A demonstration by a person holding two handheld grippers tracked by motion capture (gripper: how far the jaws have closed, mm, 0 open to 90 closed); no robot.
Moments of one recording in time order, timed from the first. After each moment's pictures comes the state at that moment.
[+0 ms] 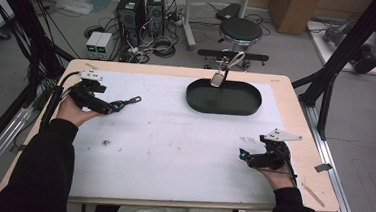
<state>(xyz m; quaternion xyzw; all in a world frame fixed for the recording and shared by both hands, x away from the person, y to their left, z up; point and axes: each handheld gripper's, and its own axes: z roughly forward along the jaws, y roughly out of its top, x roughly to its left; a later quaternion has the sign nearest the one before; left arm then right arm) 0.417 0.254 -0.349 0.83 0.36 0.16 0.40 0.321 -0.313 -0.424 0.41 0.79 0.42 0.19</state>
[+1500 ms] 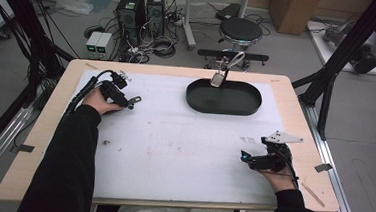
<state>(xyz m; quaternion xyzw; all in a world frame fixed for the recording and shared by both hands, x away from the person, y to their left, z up) 0.509 0.220 -0.416 0.89 0.38 0.11 0.23 0.318 -0.318 -0.427 0.41 0.79 0.41 0.19</state>
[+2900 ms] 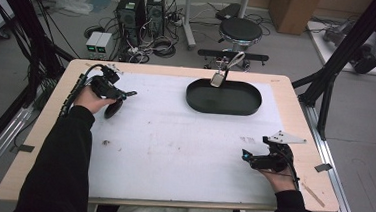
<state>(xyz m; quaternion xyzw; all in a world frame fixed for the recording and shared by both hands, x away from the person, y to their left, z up) 0.477 0.231 -0.366 0.86 0.38 0.14 0.30 0.317 -0.321 -0.426 0.41 0.78 0.43 0.19</state>
